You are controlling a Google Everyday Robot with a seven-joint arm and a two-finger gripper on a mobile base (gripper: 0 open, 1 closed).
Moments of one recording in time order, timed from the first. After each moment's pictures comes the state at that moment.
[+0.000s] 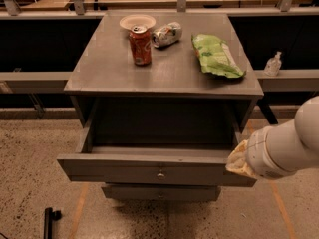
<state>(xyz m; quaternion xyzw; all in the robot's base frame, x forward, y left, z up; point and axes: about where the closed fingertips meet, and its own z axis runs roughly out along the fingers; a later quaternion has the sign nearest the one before) 0.412 -0.187 0.768 -0.61 0.76 0.00 0.22</state>
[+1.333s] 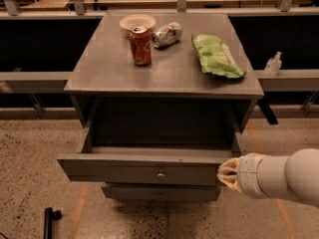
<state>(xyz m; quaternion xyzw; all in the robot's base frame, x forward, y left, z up) 0.424 -0.181 0.703 -0.65 0.69 -0.05 0.31</state>
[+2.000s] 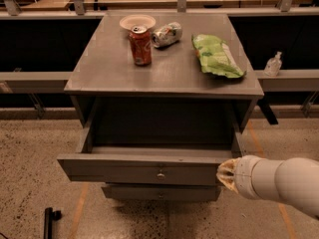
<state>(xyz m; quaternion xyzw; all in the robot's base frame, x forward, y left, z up) 0.434 -0.186 0.686 -0.65 0.69 -0.08 0.31</state>
